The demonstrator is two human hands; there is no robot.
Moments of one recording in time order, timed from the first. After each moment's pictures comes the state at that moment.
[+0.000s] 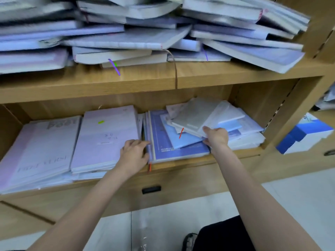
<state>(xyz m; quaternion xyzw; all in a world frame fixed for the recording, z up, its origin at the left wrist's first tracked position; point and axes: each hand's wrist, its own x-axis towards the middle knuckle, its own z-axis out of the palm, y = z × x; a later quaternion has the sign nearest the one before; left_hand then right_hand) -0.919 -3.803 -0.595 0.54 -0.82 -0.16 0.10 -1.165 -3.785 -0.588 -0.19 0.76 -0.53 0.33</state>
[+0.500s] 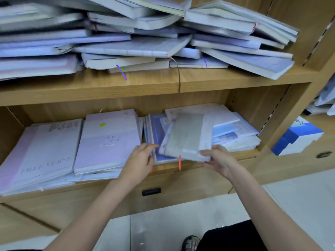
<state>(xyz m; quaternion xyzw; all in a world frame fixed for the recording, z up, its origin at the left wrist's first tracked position) -0.918 -3.782 -0.603 0.46 -0.84 -0.18 0.23 -1.148 -3.728 -0.588 -0.17 0.63 -0.55 0.53</state>
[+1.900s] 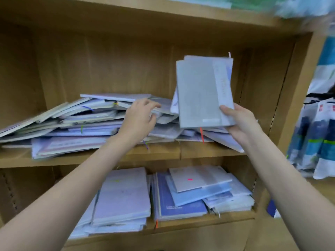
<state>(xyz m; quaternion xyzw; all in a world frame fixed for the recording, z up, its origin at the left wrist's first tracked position) -0.898 -3.777 -0.316 0.38 -0.81 0.07 0.43 -1.141 -3.698 -0.304 -0.41 0.39 -0.74 0.36</state>
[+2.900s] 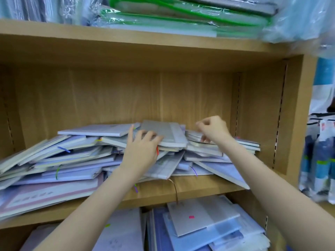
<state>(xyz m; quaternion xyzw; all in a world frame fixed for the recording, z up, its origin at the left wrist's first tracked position) -0.943 -3.839 -0.321 0.38 -0.78 0.37 0.32 -1.143 -3.776 -0.261 -0.52 0.68 -0.51 0.09</state>
